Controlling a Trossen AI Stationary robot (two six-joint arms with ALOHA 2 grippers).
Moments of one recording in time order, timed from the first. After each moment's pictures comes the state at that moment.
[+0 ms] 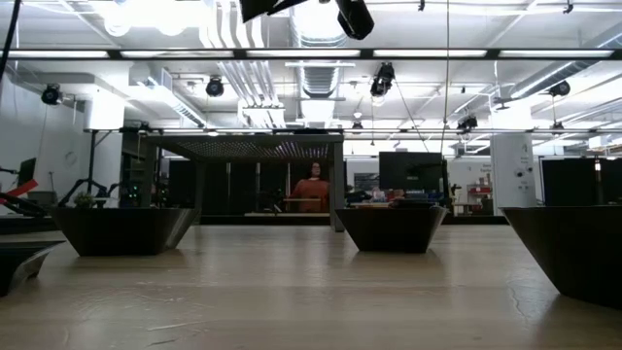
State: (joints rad) left arm -0.39 1.37 1.52 -0.96 -0.74 0.60; right arm 0.08 1.77 1.71 -0.53 0.26 1.12
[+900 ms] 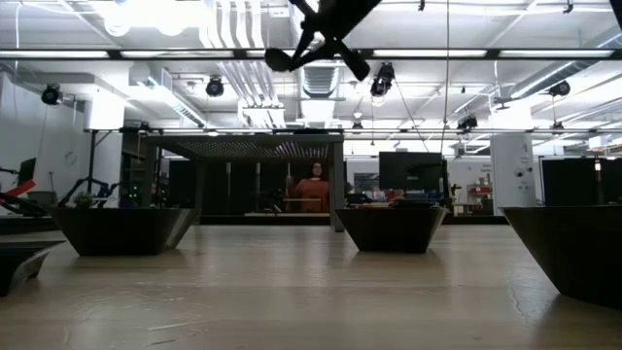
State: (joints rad) left arm -0.31 1.08 1.51 -0.77 -0.35 0.04; right arm -0.19 1.79 1.70 -0.50 0.24 0.97
